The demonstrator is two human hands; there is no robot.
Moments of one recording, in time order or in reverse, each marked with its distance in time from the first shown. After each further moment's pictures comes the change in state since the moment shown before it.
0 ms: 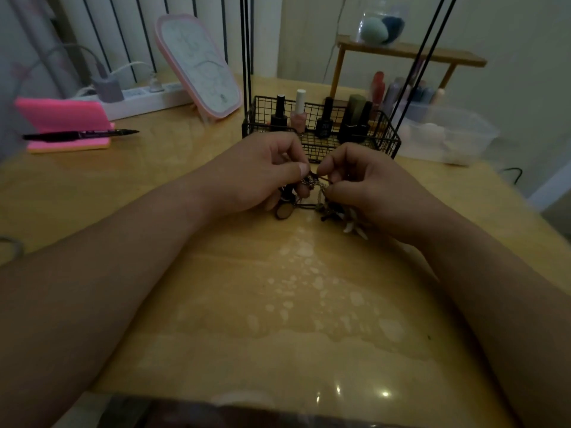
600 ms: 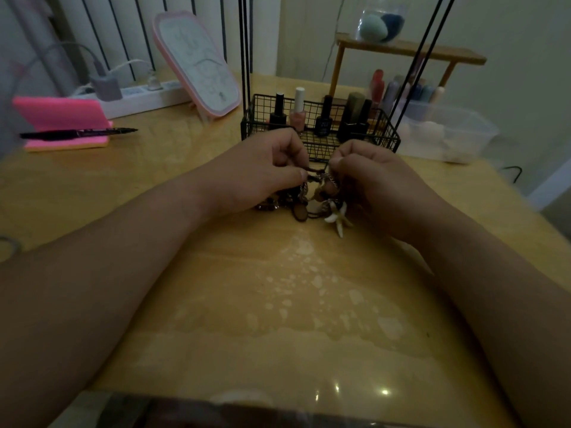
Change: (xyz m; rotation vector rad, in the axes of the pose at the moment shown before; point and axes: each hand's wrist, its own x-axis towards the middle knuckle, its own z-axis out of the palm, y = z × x) left_hand 0.002 -0.006 -0.001 0.037 -0.012 0.044; right_hand 0.002 -0.003 0.003 0.275 0.062 0.124
